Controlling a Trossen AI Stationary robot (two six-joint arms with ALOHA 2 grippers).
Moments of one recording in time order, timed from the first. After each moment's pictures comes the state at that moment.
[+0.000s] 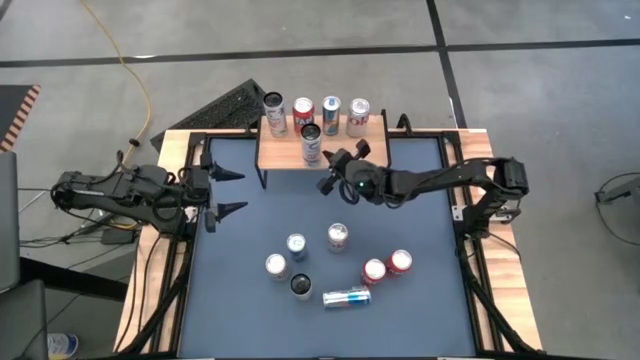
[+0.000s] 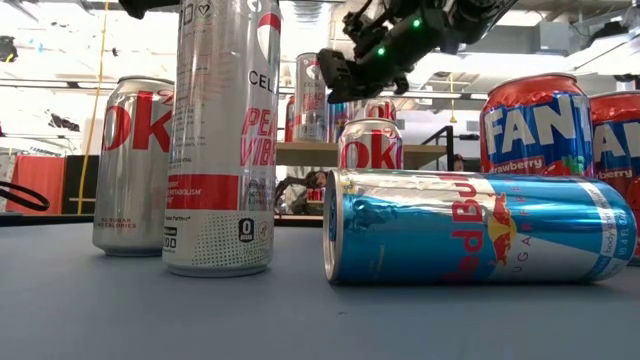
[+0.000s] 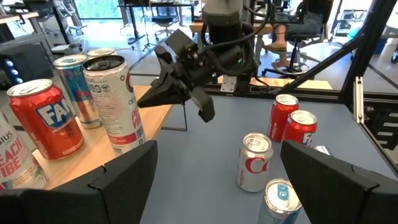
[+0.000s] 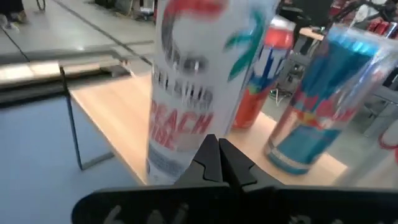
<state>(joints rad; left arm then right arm) -0.16 0.57 0.80 -0.35 -0.37 -0.04 -0.10 1.66 1.07 0.29 0.73 0.02</state>
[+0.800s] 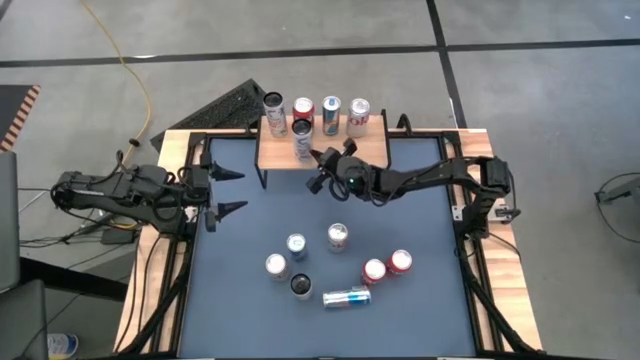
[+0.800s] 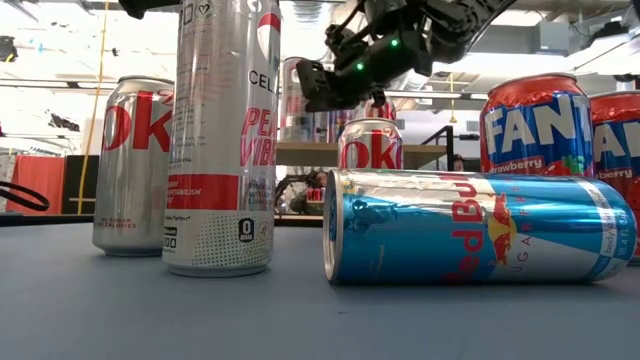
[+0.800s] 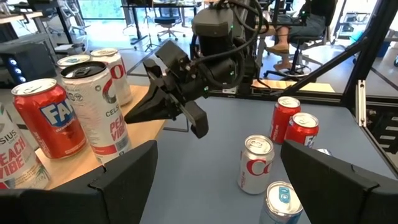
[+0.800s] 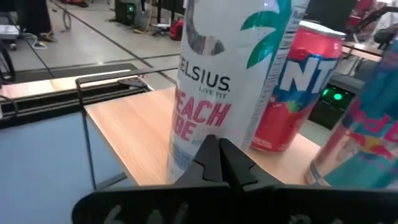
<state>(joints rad) -0.16 0.57 0.80 -0.35 -0.38 -0.05 -0.15 1.79 1.13 0.46 0.62 -0.03</state>
